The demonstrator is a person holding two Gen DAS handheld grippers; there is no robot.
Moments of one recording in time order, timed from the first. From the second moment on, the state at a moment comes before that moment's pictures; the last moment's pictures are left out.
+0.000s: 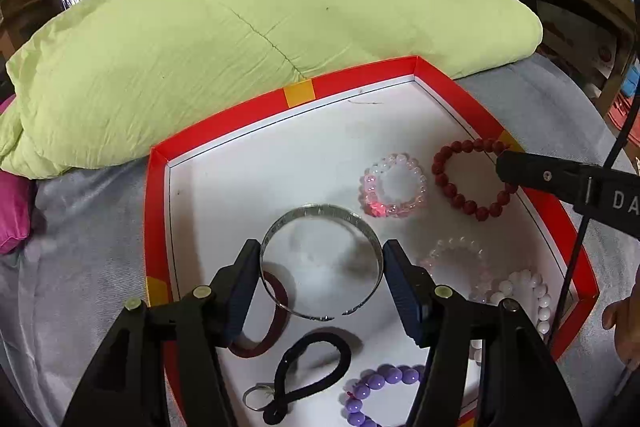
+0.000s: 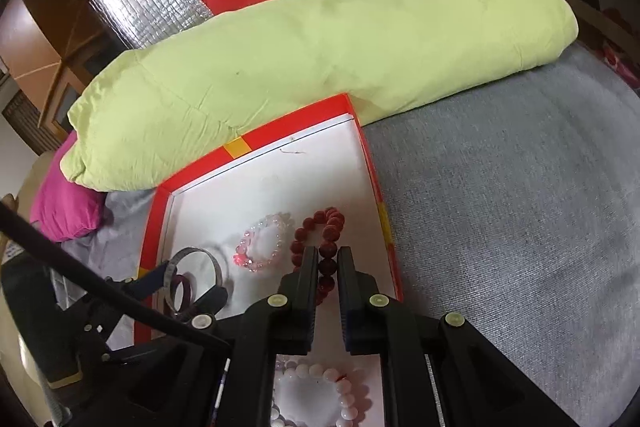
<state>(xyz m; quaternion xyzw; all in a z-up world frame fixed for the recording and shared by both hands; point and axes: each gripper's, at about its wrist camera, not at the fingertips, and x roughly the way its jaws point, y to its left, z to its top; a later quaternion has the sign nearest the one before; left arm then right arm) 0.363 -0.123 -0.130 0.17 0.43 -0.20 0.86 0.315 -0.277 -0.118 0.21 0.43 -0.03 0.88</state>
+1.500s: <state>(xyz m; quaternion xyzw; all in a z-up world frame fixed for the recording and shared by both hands) 0.288 -0.052 -0.077 0.10 0.38 -0.03 0.92 0.258 -0.232 -0.053 0.02 0.34 -0.06 0.94</state>
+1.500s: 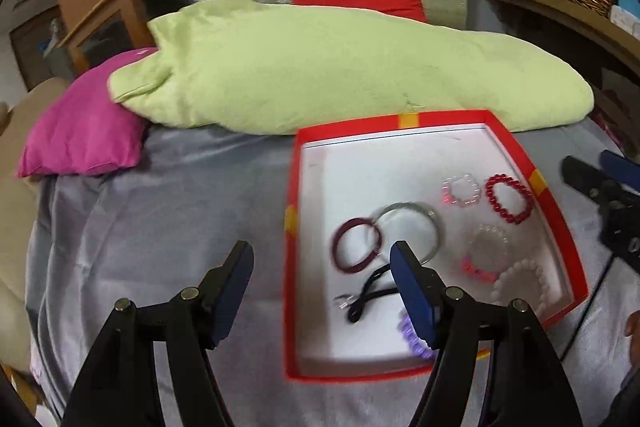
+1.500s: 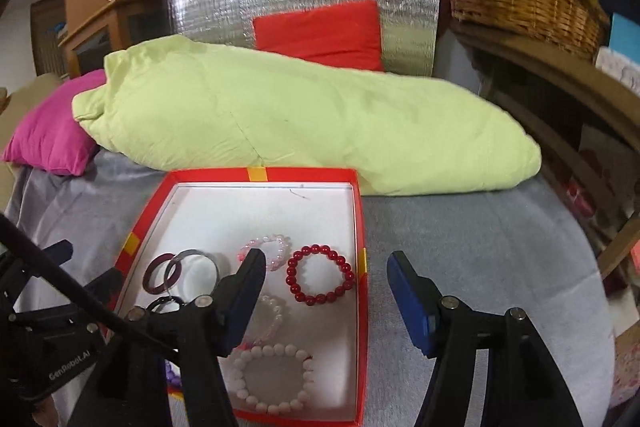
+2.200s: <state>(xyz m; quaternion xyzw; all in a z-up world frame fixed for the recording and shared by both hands) 0.079 0.008 -0.009 0.07 0.34 0.00 0.94 0.029 -0.176 0.015 -0.04 0.28 -0.06 0.96</state>
